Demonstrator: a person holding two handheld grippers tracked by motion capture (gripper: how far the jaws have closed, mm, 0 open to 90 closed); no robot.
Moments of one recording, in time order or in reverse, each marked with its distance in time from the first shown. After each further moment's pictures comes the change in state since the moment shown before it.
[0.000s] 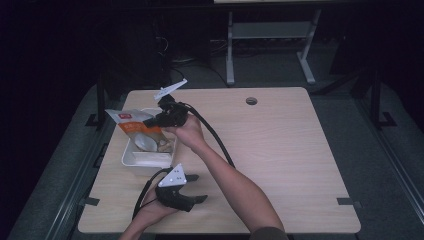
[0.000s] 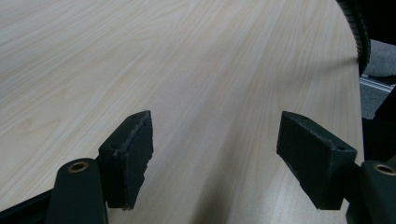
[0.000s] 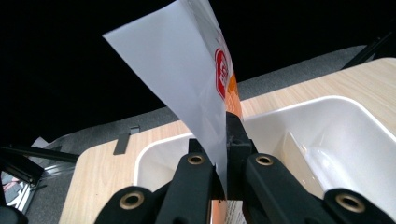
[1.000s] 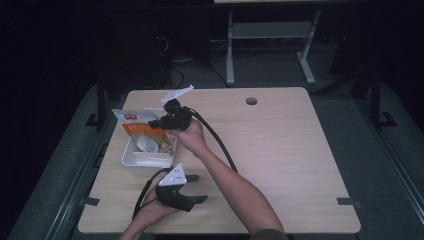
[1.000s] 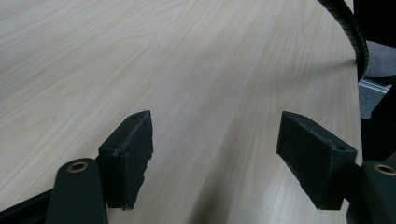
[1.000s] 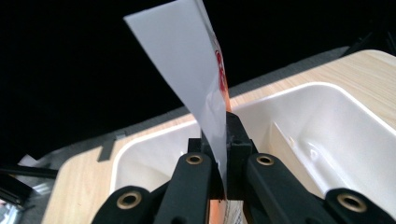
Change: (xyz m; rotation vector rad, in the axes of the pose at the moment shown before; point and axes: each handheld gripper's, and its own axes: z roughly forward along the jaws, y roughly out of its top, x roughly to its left) left arm 0.000 0.000 0.002 0.006 -0.011 -0.013; right arm -0.011 -0.021 0.004 -0.042 -0.042 0.032
